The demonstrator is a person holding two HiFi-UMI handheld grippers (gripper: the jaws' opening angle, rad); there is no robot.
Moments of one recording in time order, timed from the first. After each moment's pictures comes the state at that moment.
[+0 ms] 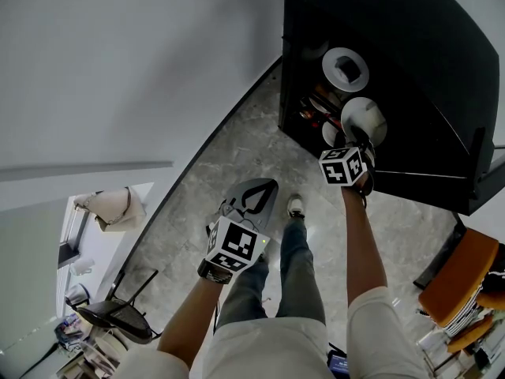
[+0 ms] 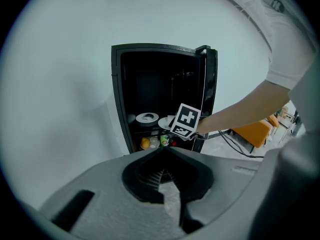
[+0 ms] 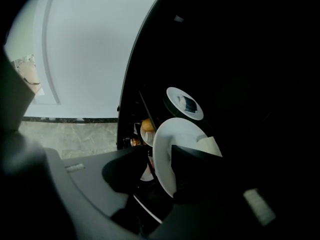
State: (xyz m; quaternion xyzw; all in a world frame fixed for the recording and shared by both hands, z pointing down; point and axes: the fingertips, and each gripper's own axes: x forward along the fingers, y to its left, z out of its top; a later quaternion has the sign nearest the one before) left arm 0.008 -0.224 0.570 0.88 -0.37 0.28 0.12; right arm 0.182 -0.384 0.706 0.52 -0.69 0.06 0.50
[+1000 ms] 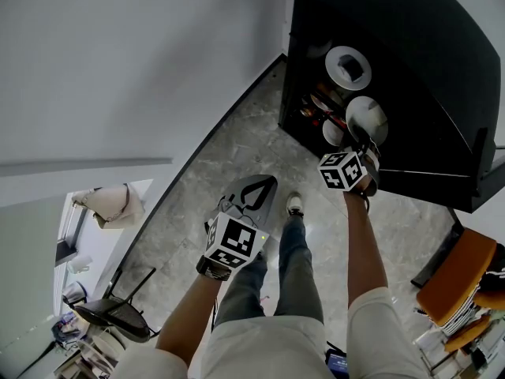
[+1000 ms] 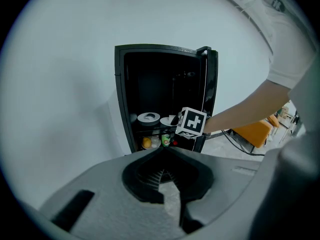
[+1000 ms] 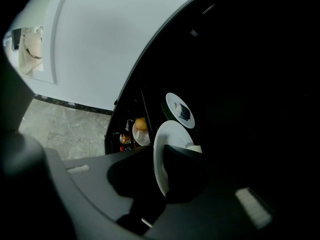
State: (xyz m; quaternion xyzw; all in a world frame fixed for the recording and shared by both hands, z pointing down) left arm -0.003 -0.223 0.571 0.88 -0.37 0.28 0.12; right arm 0.186 -0.380 0.691 0.52 -0.66 -0.04 0.53
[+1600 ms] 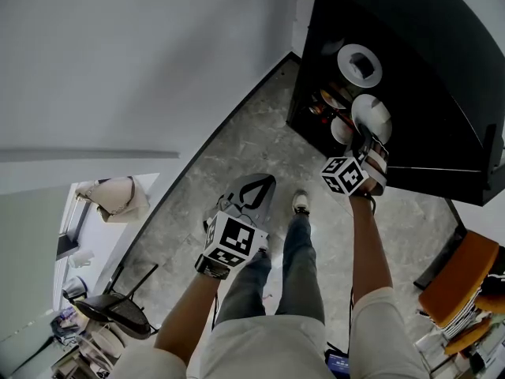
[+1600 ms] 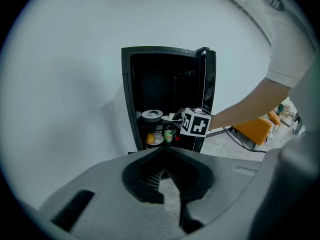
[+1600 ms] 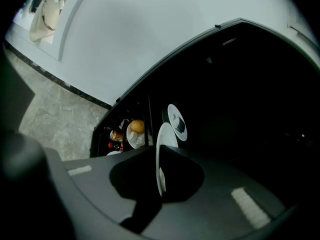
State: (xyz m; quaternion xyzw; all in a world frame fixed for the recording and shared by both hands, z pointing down) left arm -0.033 -0.205 0.573 0.87 -0.38 0.29 0.12; right arm 0.166 -0.370 0.674 0.51 -0.63 -0.17 0.56
